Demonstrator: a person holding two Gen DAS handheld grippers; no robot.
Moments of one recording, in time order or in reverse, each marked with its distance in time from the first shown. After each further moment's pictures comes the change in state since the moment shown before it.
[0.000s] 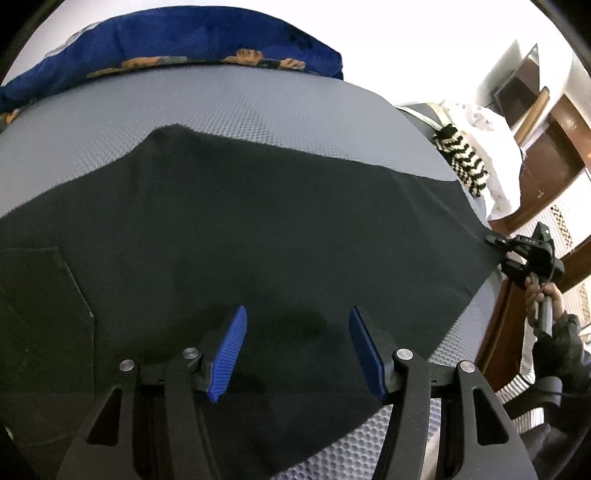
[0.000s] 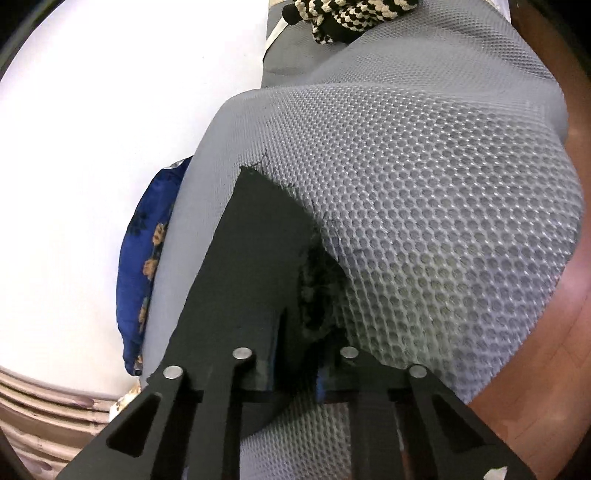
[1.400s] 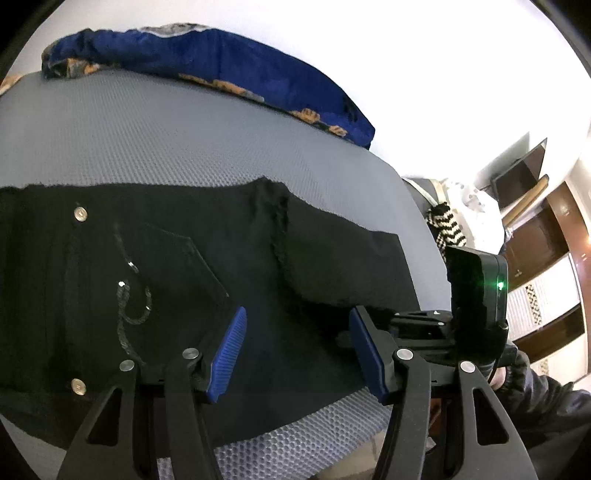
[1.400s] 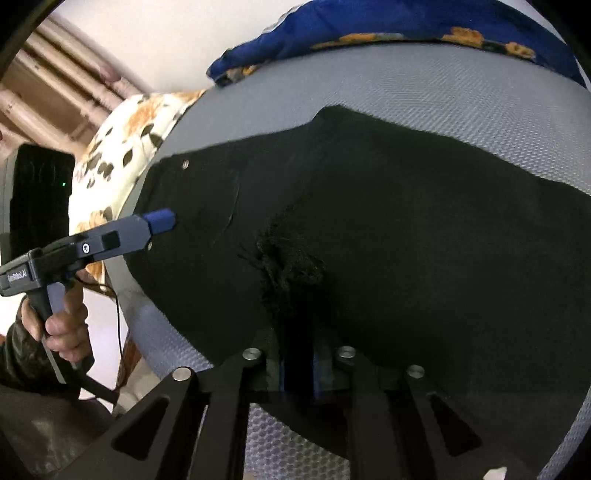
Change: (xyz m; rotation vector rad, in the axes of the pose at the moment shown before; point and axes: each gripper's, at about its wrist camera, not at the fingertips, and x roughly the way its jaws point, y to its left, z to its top) left arm -0.102 0.079 -0.014 -0.256 -0.126 -0.117; right arm 0.193 0.311 -0.273 -1.039 0.655 0.068
